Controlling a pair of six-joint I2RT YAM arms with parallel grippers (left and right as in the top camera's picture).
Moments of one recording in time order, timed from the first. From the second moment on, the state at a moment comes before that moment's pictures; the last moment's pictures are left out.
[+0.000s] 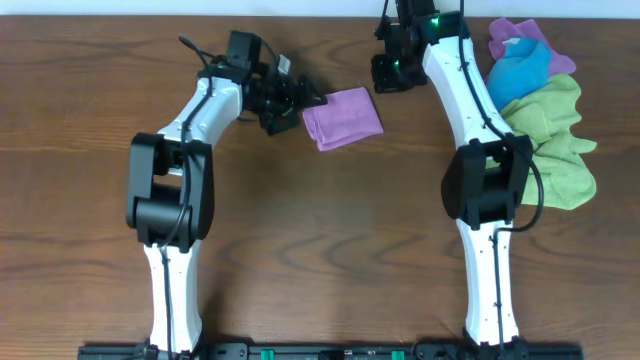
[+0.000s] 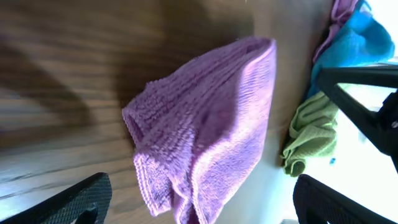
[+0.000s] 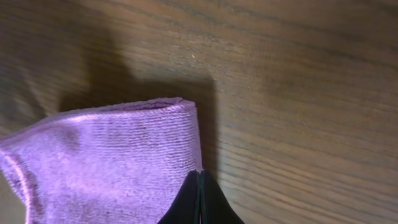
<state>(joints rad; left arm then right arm) -0.19 2.28 1.73 -0.60 0.80 -0.57 0.20 2.54 2.44 -1.18 -0.22 0.05</state>
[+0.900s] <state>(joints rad) -0.19 2.29 1.52 -0.28 0.98 -0.62 0.21 2.66 2.43 -1.18 -0.30 0.10</state>
